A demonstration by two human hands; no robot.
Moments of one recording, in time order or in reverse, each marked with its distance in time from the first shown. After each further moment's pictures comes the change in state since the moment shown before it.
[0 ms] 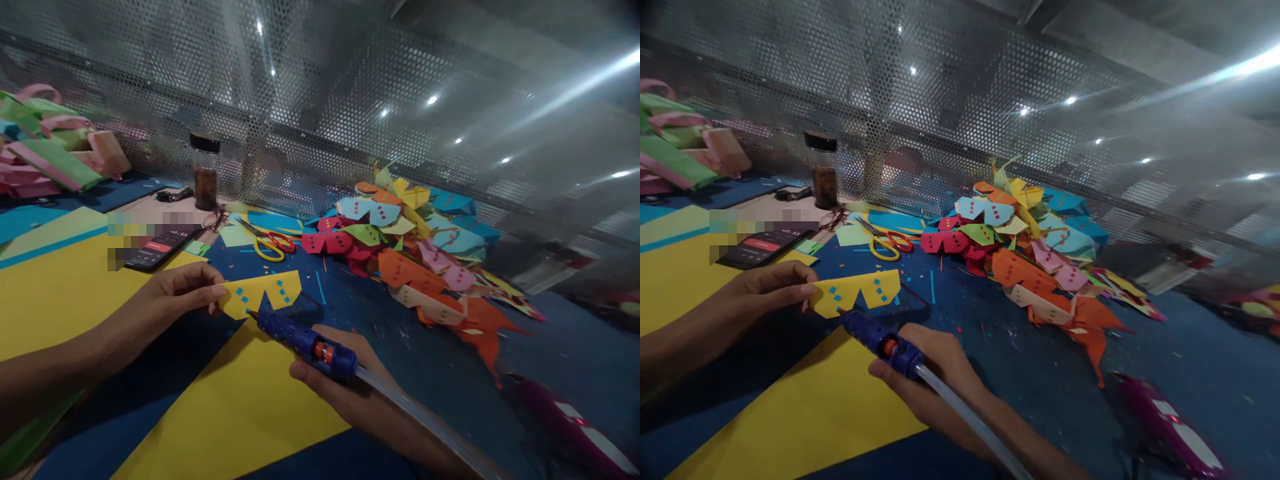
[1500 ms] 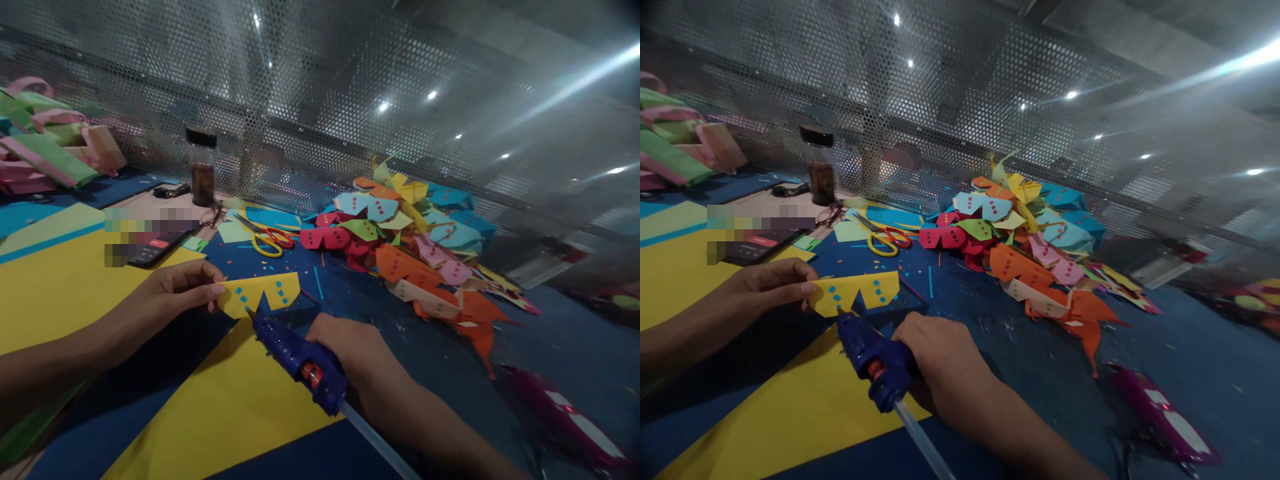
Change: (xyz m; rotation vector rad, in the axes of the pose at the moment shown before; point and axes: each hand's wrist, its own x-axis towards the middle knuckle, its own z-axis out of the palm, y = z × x) left_hand 0.001 -0.014 -0.003 -0.013 -0.048 -0.002; right_hand -0.004 0.012 -0.016 -0.360 -0.040 -0.371
